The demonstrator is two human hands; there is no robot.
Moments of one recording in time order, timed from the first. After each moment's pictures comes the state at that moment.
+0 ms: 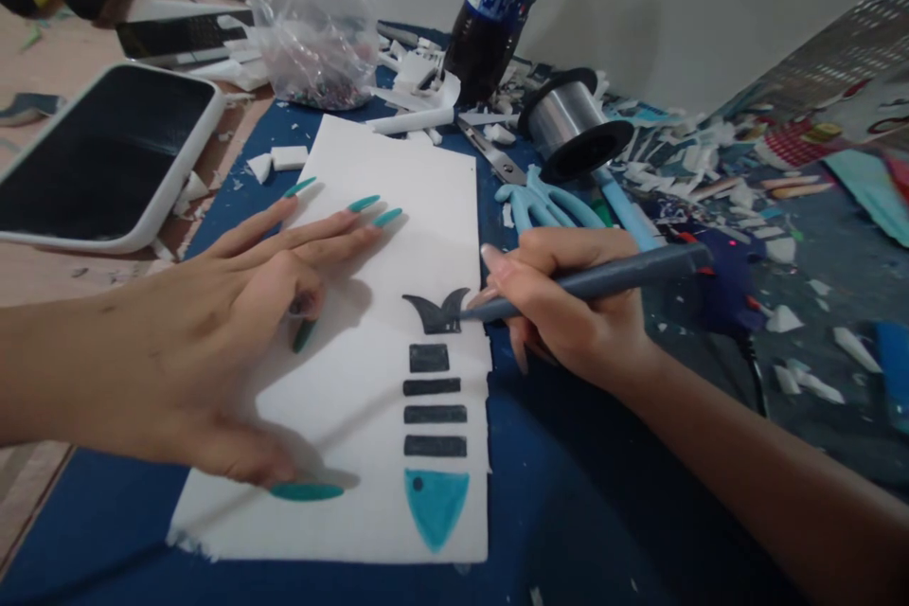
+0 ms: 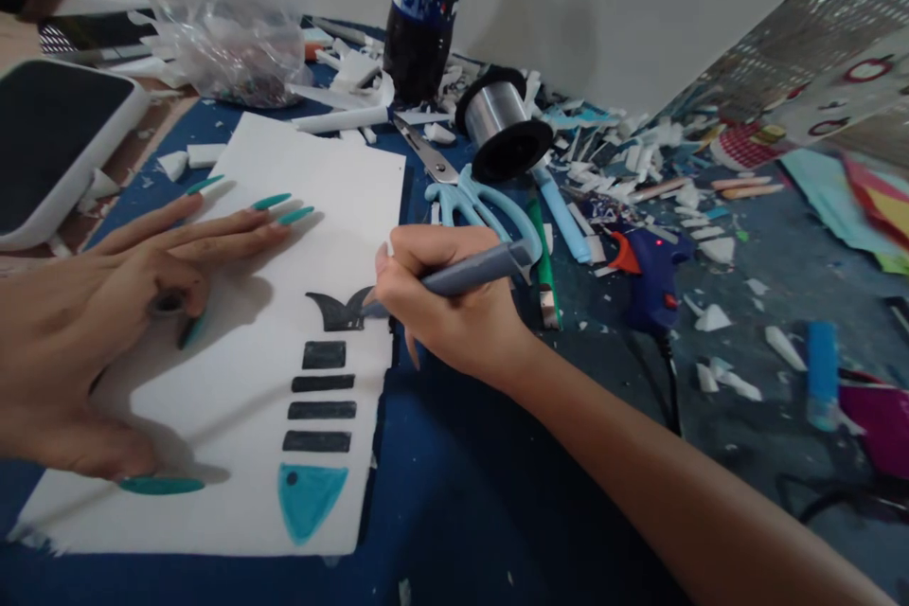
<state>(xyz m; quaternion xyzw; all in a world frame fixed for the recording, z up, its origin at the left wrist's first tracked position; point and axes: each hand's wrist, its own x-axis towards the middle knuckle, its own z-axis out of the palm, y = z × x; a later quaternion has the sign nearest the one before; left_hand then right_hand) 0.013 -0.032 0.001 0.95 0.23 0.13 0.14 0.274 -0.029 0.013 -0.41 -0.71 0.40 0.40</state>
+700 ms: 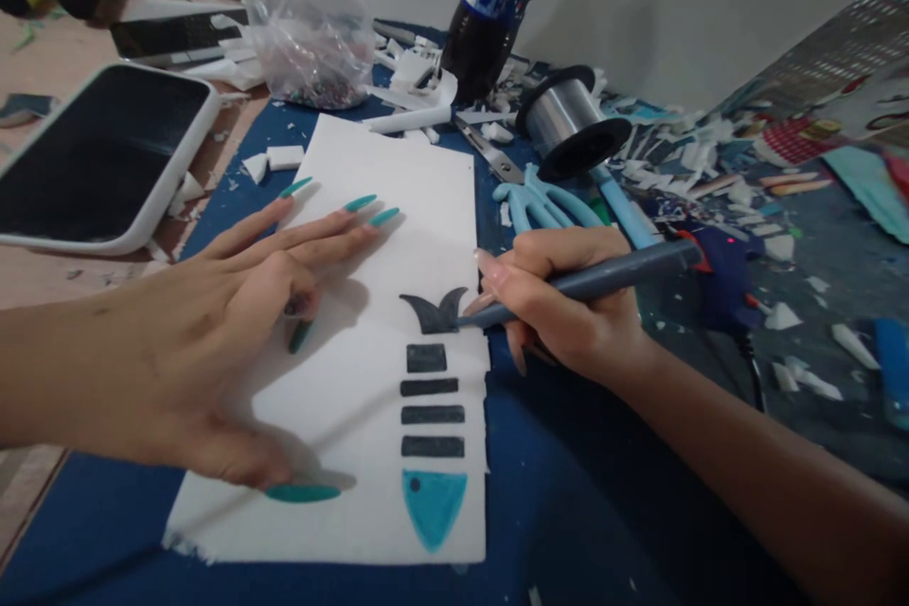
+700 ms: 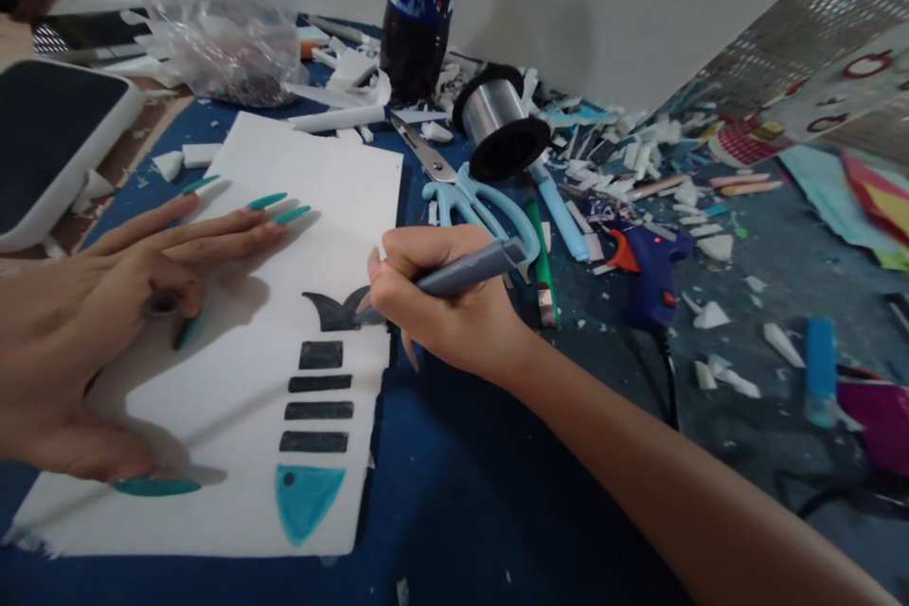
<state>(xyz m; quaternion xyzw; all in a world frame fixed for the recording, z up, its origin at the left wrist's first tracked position) 0.012 -0.032 0.000 0.96 0.22 0.13 0.13 0.274 -0.029 0.013 -0.38 -0.72 0.44 0.39</state>
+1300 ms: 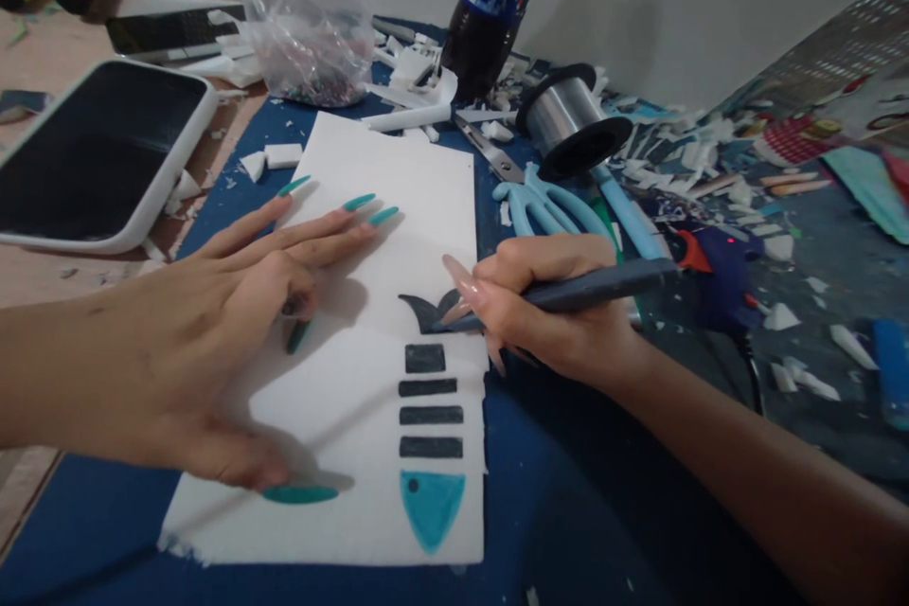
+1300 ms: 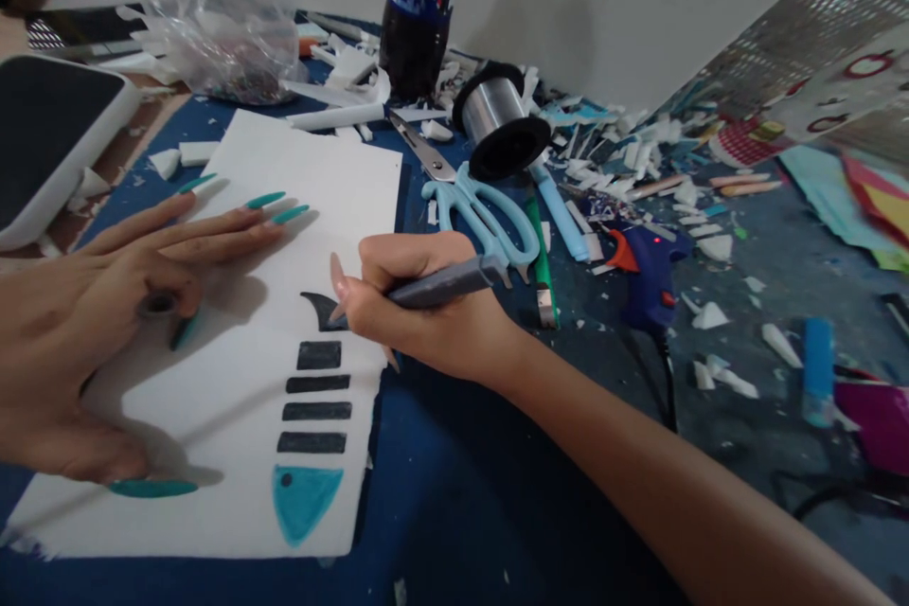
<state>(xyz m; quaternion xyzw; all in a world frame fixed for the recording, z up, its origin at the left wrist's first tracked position) 0.012 -0.034 -0.001 0.94 0.26 0.12 0.17 0.272 -0.026 0.015 -0.35 -0.77 0.40 0.35</state>
